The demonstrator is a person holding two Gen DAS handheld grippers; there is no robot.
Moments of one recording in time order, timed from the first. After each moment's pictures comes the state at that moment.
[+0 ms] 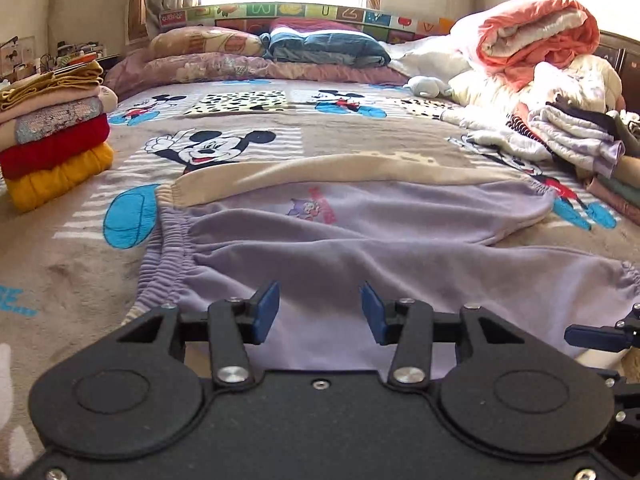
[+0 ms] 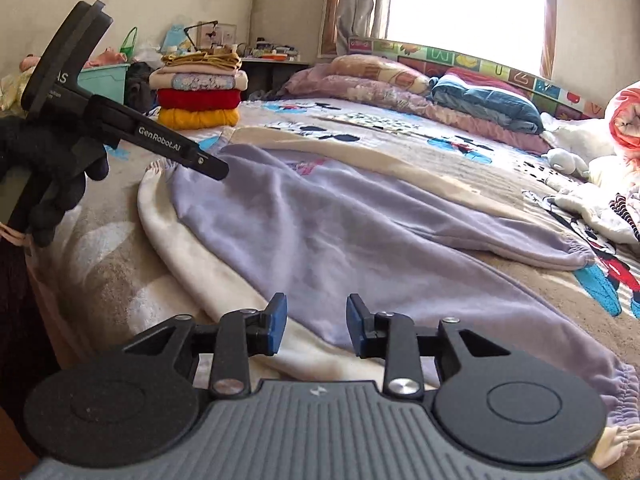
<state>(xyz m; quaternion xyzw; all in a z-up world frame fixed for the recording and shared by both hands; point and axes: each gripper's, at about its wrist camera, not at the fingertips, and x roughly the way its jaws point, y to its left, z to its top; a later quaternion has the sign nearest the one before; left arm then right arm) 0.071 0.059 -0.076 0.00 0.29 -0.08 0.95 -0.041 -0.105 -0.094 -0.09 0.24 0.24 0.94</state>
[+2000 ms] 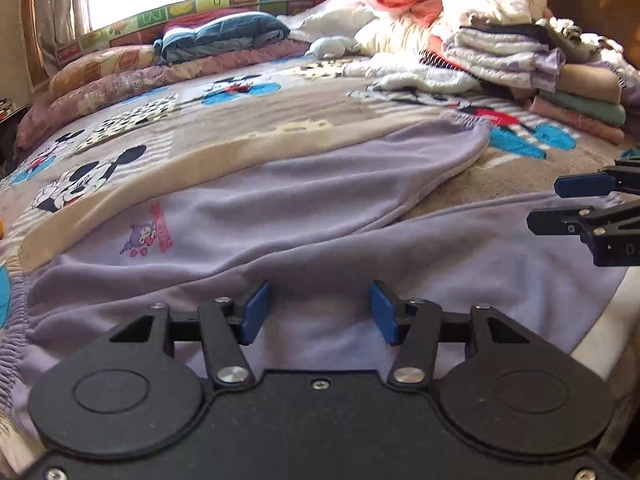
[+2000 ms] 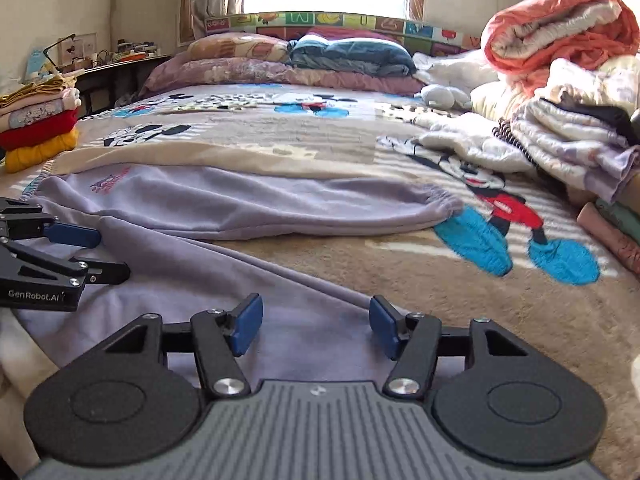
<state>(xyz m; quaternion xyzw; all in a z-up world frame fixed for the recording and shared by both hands) 0.107 -0.042 -0.102 0.10 0.29 -0.19 0.93 0.034 -0.202 -0.103 -0.03 0.28 0.06 0.96</state>
